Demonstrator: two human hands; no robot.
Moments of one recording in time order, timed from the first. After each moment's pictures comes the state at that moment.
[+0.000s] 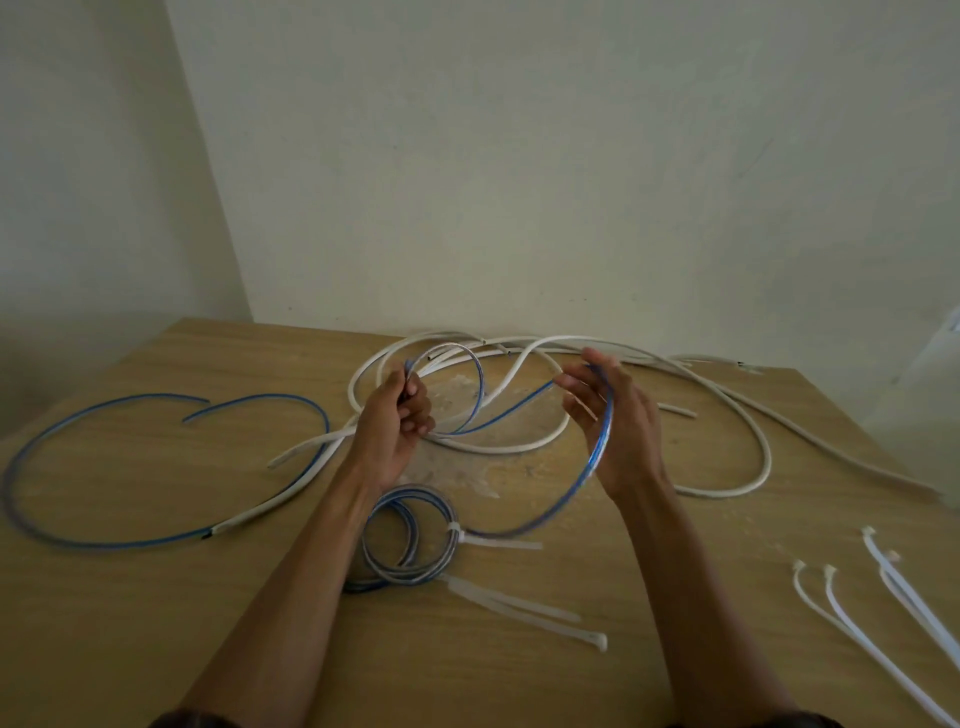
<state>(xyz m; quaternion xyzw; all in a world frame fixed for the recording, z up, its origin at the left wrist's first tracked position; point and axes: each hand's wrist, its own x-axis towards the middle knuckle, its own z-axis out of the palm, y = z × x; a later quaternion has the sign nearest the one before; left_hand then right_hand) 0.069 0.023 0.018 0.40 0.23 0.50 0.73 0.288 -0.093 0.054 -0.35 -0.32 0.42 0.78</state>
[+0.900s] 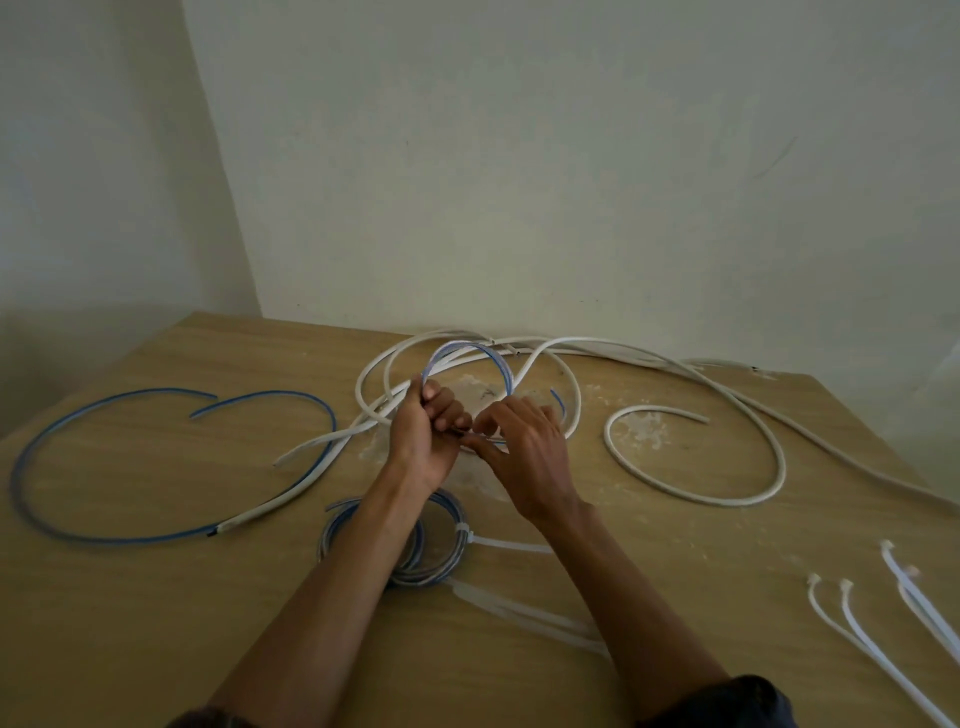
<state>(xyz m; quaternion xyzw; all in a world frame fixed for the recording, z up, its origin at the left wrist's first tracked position) 0.099 0.005 0.027 0.20 0.20 0.51 0.81 0.227 -0.056 0.001 -0.57 -0.71 -0.12 0.41</state>
